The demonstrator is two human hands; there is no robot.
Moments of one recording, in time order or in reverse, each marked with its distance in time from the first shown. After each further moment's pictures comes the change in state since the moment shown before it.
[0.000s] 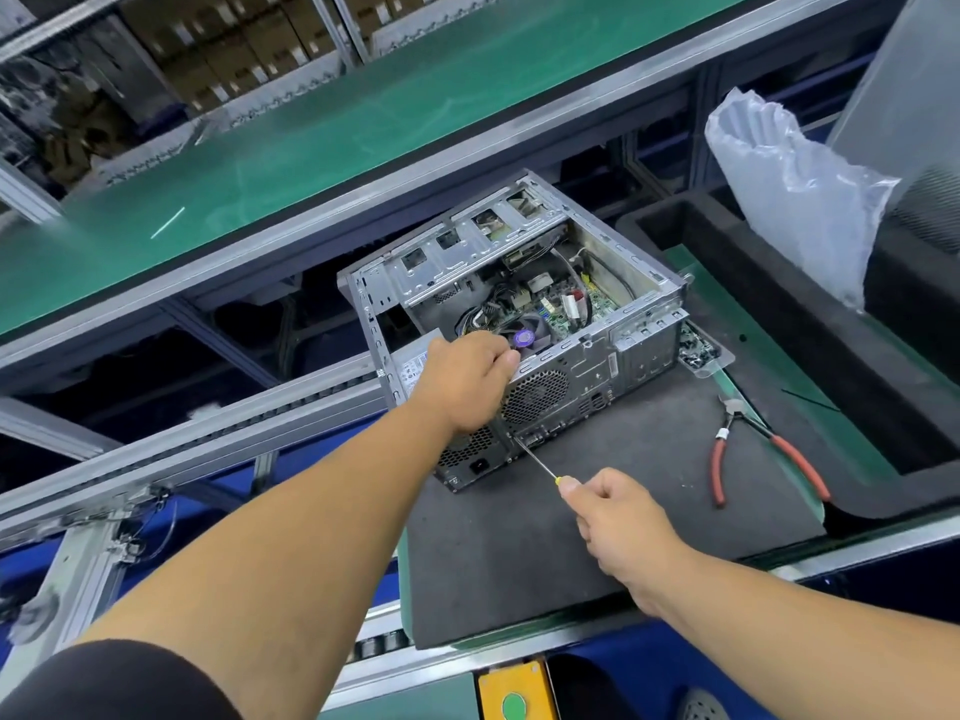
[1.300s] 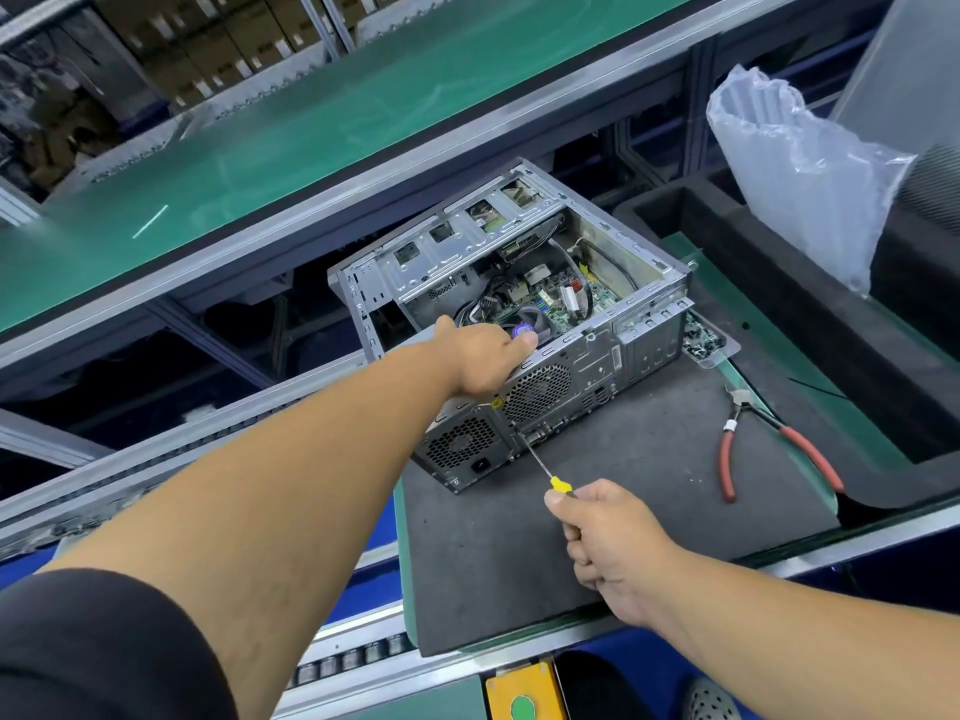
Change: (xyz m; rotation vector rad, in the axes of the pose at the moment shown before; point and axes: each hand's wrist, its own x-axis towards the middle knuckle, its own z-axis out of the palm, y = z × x) left_hand 0.043 0.007 -0.016 0.325 -0.463 0.009; right_hand -0.002 0.002 0.025 0.395 -0.084 0.236
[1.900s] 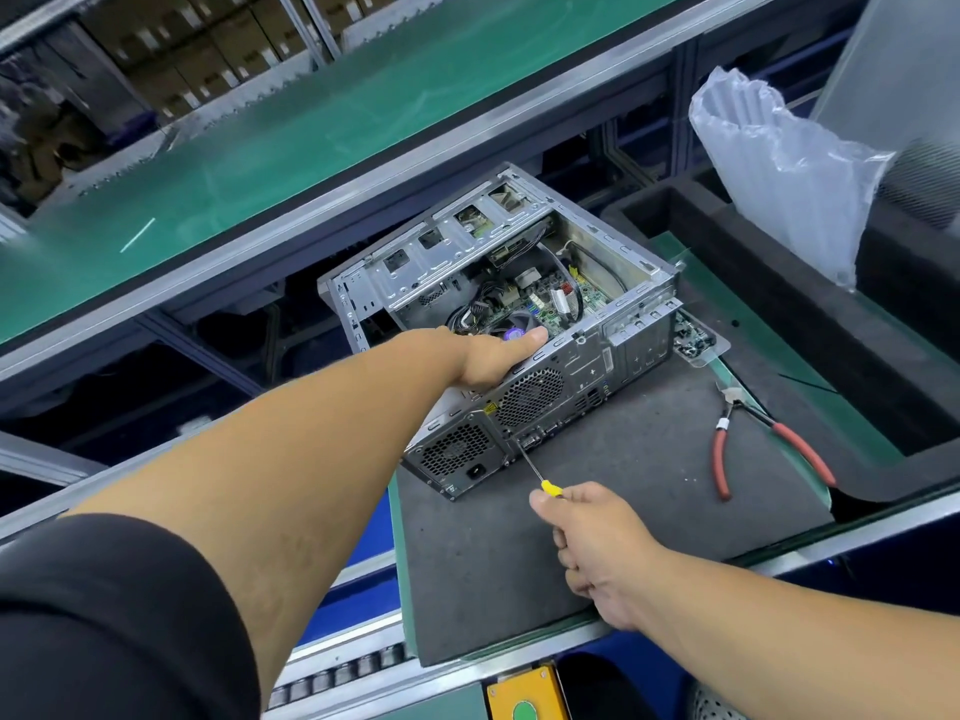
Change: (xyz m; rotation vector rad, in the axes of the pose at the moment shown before) left_hand 0.013 0.006 -0.010 -0.121 -0.322 -0.233; right_hand -0.005 -0.004 0.008 -0.033 0.010 0.037
